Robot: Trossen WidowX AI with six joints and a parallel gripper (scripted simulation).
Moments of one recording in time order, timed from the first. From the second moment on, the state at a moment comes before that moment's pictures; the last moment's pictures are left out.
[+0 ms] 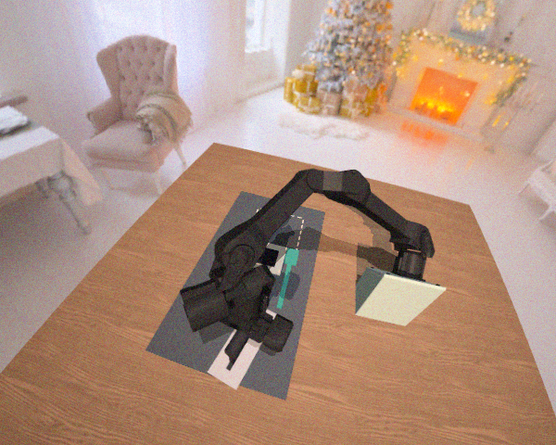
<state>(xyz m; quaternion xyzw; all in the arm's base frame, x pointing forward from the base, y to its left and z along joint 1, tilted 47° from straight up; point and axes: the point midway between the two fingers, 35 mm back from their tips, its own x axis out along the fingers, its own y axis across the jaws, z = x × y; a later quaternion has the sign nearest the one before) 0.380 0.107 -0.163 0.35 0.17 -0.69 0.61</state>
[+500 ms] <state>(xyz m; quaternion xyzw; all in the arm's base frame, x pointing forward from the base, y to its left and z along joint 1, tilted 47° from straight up) 0.379 0.107 -0.163 0.21 0.31 -0.64 0.67</state>
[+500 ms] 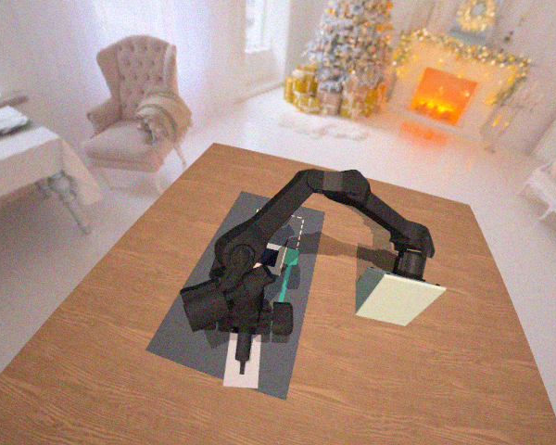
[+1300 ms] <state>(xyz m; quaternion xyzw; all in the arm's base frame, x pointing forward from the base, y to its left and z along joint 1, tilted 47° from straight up) 0.380 0.107 -0.164 0.17 0.36 -0.62 0.68</state>
